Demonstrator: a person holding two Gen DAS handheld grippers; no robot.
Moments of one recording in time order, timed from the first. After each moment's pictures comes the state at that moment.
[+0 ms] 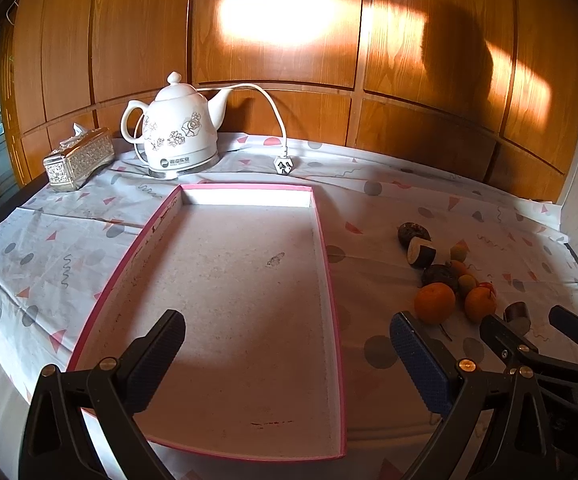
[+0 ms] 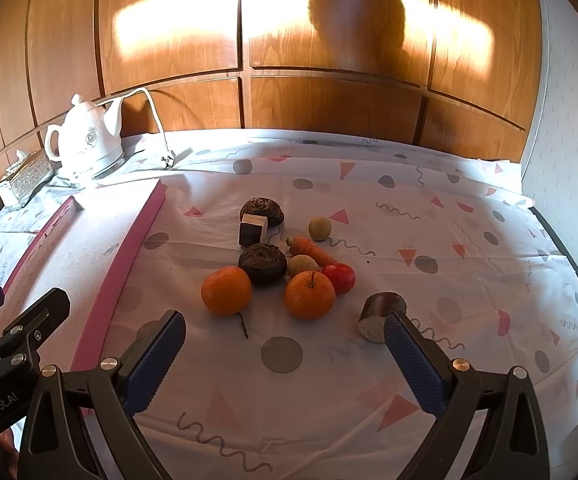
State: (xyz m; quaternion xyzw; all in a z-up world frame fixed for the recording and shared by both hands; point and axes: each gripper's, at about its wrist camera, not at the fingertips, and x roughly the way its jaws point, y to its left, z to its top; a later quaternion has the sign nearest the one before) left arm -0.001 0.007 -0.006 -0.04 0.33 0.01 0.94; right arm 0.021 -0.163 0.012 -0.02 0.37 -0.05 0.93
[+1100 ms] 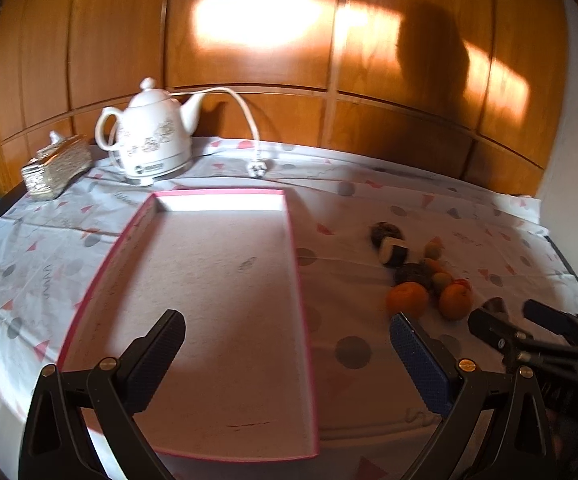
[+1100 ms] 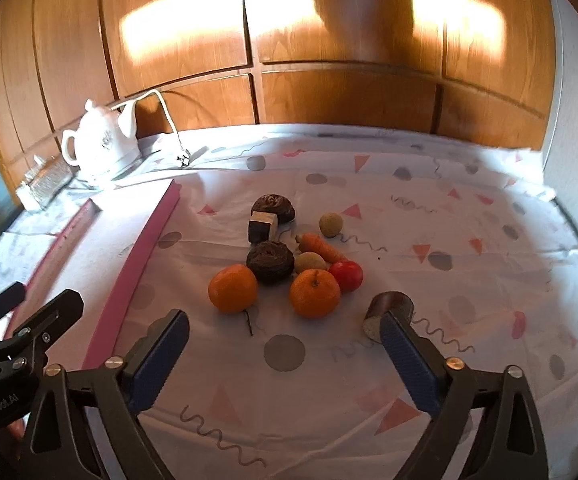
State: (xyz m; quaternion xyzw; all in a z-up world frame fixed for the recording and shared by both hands) left arm 0.000 -0.006 0.002 -0.03 0.33 -0.05 0.94; right arm 0.022 -0.189 0.016 0.02 0.39 0.01 0.92
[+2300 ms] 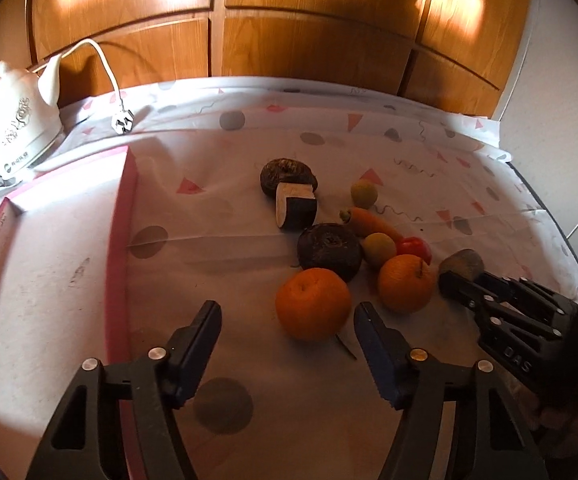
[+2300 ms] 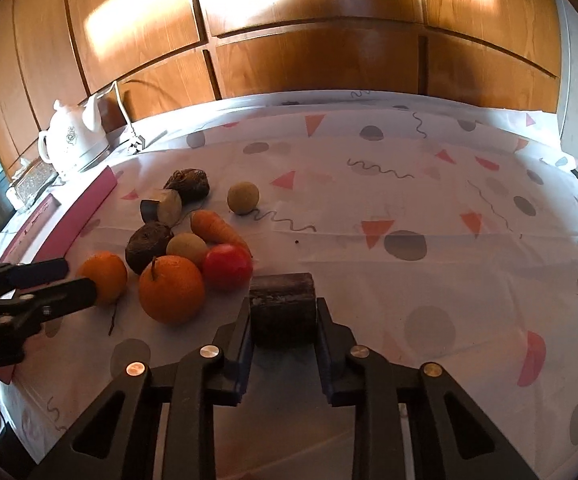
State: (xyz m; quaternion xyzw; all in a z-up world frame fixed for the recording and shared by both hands) left arm 0.085 -0.097 -0.046 0.01 0.44 -0.17 0.88; right arm 0.061 -0.278 -0.037 0.03 0.40 0.03 0.91
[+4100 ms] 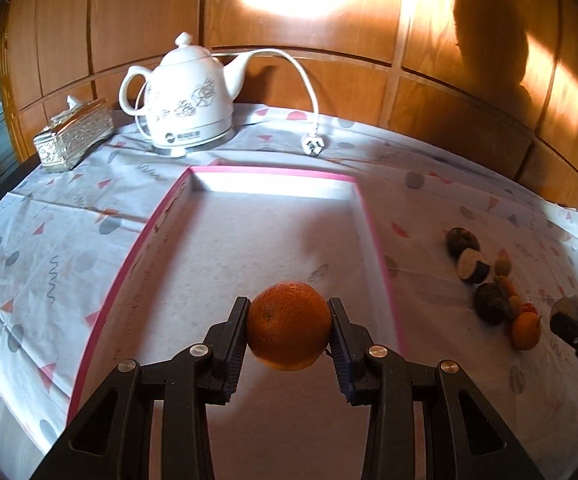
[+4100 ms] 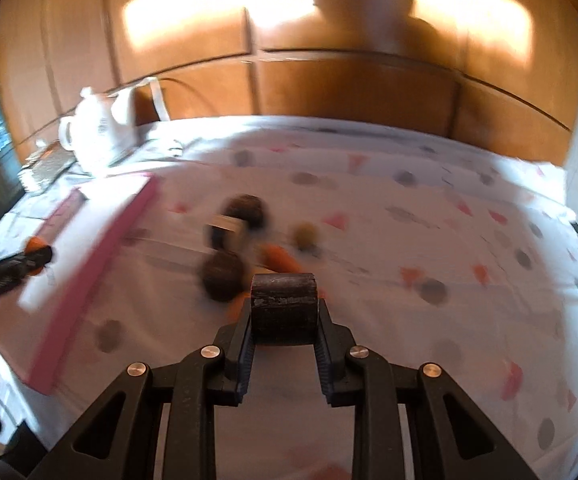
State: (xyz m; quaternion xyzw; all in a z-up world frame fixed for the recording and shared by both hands) left arm 0.063 0.048 -0.024 -0.06 0.38 0.02 0.92; right arm 0.059 -0.216 0.012 -0.02 0.40 0.06 0.92
